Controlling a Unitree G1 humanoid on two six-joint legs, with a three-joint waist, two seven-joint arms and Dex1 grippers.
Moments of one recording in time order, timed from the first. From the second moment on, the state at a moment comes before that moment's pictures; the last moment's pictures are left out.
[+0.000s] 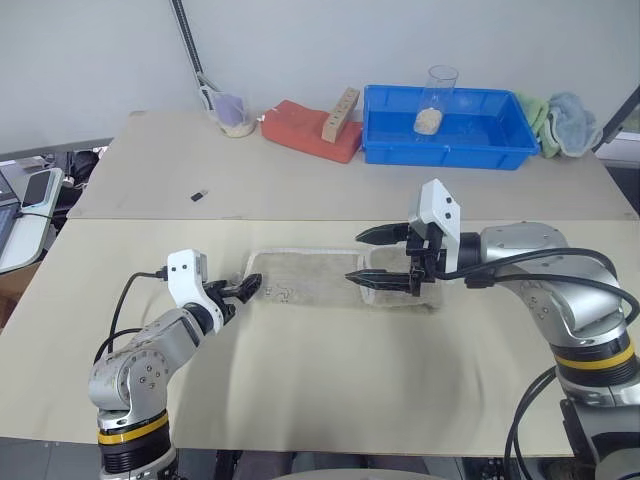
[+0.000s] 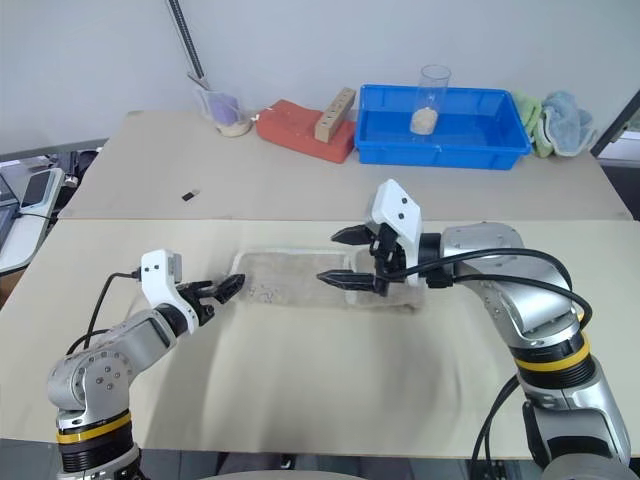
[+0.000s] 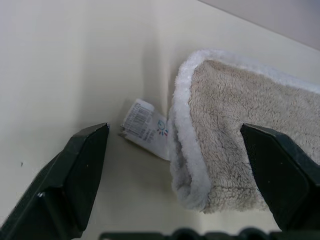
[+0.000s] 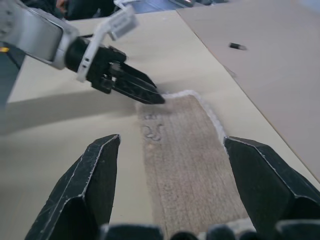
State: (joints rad) left arm -0.15 0.23 0.33 -0.43 -0.67 1.16 -0.04; right arm -0.57 -0.72 0.13 -0.39 0.56 0.75 0.97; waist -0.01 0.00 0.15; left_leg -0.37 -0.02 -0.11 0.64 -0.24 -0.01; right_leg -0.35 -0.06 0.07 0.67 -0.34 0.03
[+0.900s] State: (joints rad) left arm -0.48 0.30 -0.08 -0.43 -0.55 1.11 -0.24; right arm -0.33 -1.15 -0.15 -0.43 0.67 0.83 1.17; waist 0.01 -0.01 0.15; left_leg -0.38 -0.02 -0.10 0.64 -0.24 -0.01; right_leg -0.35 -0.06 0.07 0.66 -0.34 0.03
